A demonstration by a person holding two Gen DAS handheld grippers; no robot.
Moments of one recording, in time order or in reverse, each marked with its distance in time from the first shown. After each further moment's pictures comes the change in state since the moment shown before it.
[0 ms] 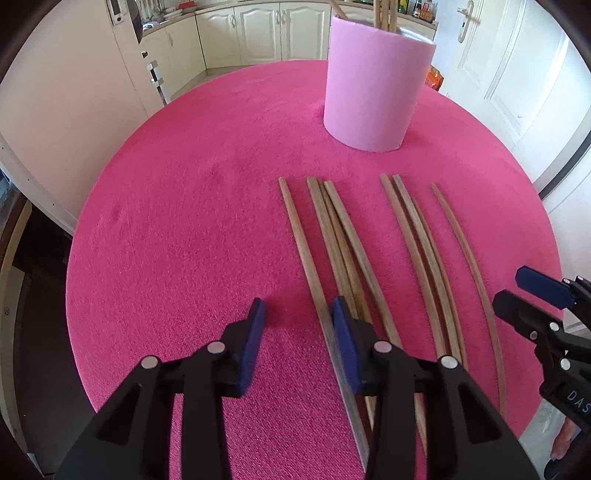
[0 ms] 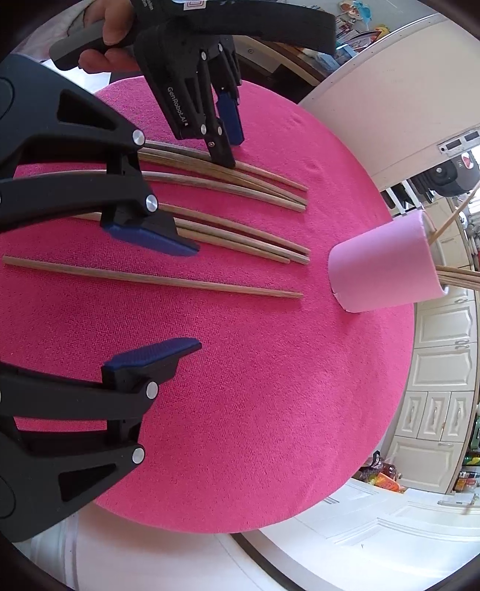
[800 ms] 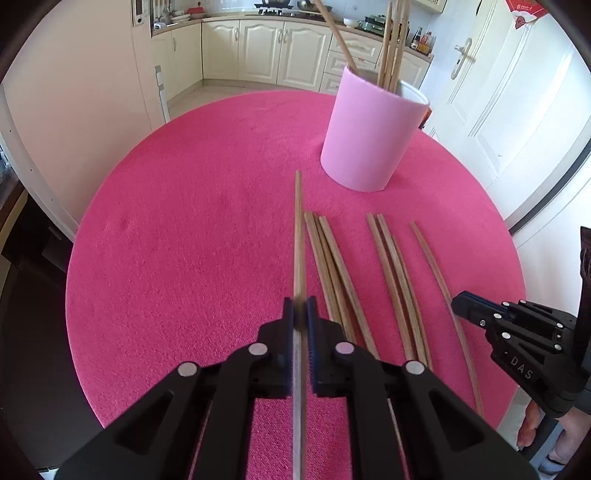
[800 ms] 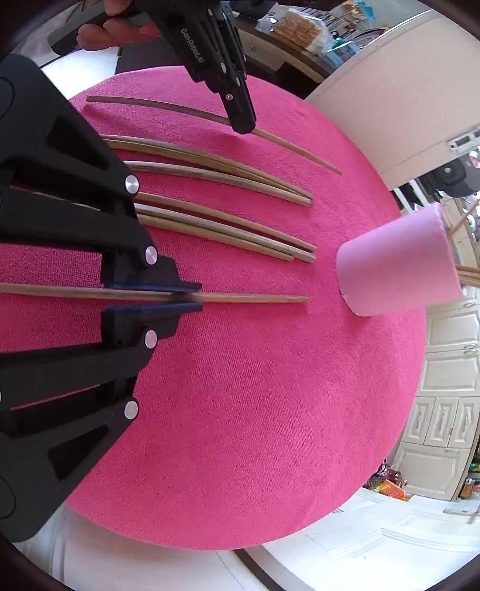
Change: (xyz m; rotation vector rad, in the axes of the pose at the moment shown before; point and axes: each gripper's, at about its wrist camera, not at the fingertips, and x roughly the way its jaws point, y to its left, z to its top) left arm -0.036 0.025 0.002 -0.083 -0.100 -0.134; right arm 0.008 -0.012 0.004 0.024 -0.017 0.035
